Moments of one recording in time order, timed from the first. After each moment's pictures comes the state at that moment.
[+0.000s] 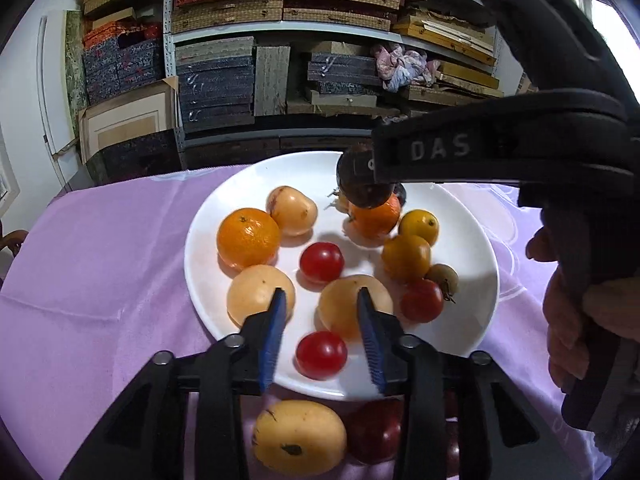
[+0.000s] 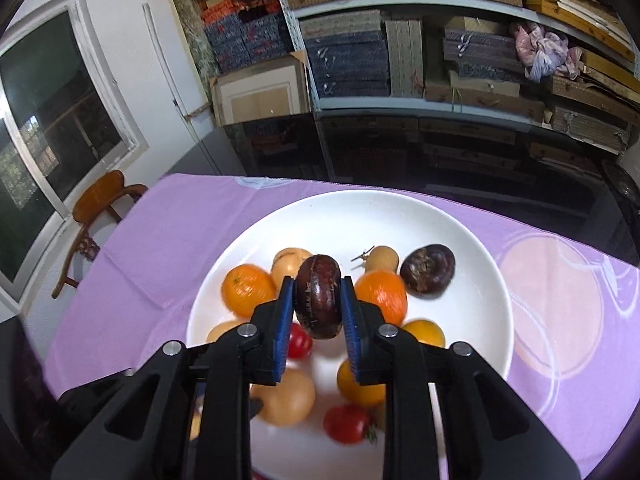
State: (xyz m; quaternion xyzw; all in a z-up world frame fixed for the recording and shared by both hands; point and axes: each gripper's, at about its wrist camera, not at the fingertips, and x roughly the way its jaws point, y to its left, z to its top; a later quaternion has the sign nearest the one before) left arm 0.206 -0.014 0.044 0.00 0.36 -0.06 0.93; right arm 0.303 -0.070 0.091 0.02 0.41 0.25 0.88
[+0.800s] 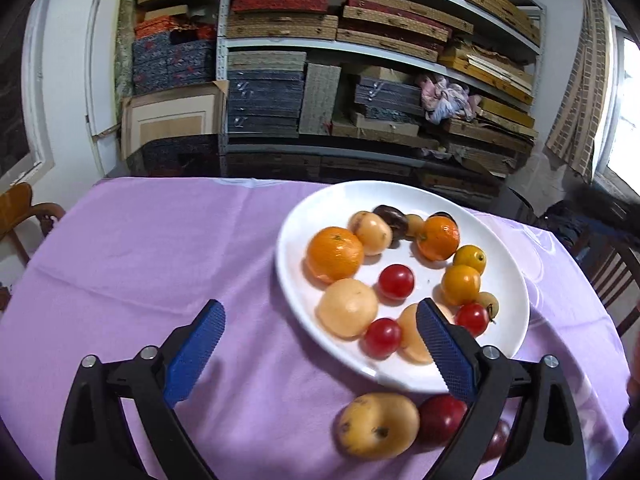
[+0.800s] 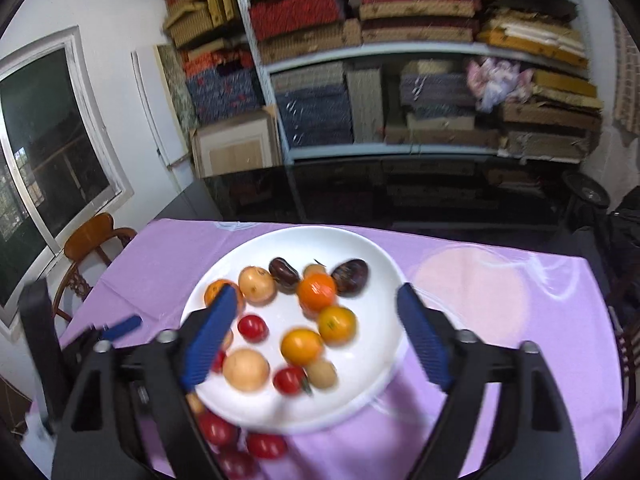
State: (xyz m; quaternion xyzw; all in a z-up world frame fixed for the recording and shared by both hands) left arm 0.181 0.036 0.064 -0.04 0.34 0.01 0.94; right arm 0.224 -0.164 0.124 0.05 0.31 0.20 0.93
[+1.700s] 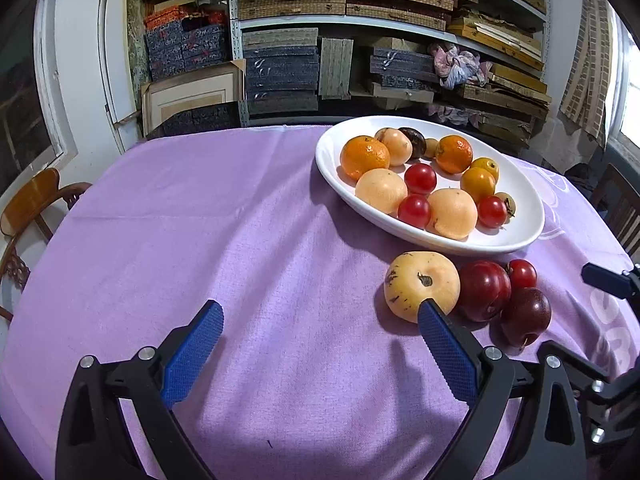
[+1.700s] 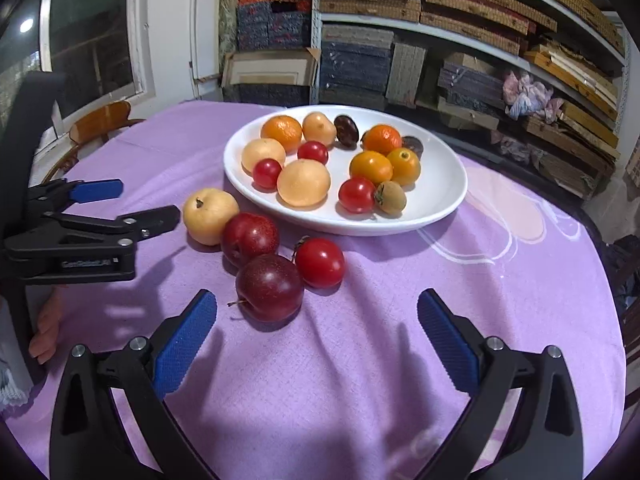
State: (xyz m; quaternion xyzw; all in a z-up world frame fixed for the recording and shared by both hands) left arm 0.111 0.042 0.027 -0.01 0.38 0.04 0.93; right arm 0.115 -0.104 0.025 -0.10 0.36 0.22 0.90
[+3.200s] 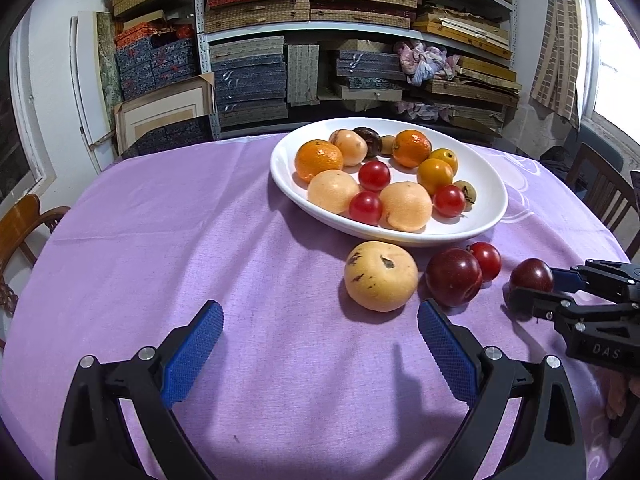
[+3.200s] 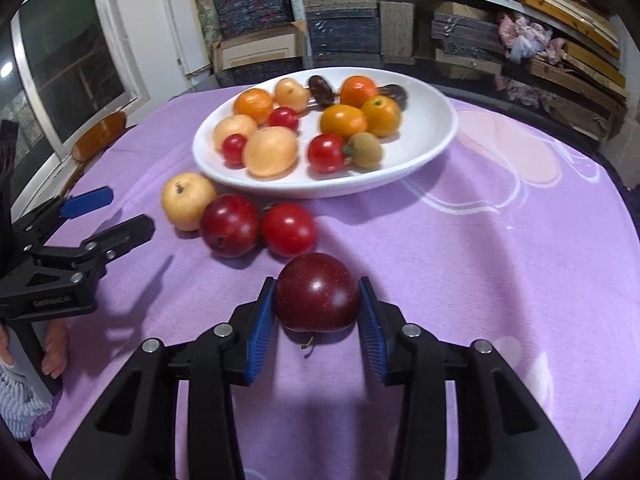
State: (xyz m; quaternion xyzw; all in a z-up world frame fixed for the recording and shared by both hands) left arm 0.106 0.018 0.028 0.01 0.37 -0.02 0.93; right arm 0.144 -0.142 0.010 -0.03 0.42 0.23 0.88
